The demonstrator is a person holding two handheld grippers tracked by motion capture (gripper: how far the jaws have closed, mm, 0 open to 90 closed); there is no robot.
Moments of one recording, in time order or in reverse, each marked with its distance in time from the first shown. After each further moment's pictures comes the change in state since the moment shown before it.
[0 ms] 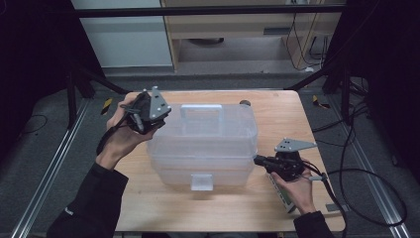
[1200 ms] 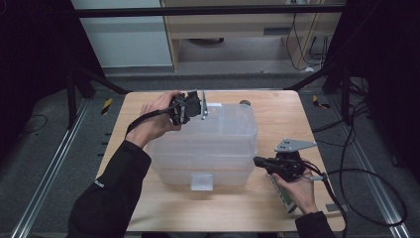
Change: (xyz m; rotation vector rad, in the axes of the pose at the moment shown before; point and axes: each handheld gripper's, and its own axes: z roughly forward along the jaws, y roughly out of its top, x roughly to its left) left arm -0.034 0.063 0.074 0.222 -0.065 0.484; right arm -0.001 -0.001 -0.001 0.031 0.019 0.005
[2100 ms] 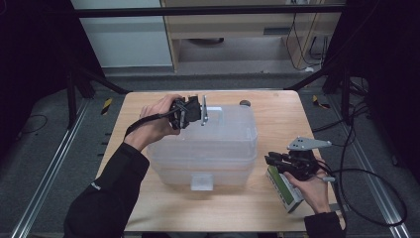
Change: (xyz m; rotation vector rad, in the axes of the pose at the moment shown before) left arm -0.008 0.000 -0.005 0.011 -0.007 0.049; right arm -0.015 -0.002 -0.025 0.006 -0.104 -0.019
